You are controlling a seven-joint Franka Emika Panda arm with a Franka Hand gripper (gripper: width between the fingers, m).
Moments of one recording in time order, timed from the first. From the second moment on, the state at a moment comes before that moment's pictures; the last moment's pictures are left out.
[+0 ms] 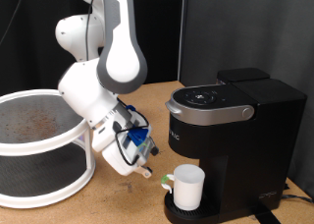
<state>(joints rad) 0.35 0.13 -0.40 -2.59 1.65 2.43 -1.80</state>
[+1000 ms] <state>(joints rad) 0.27 -0.13 -0.47 -2.69 1.38 2.29 -1.65</state>
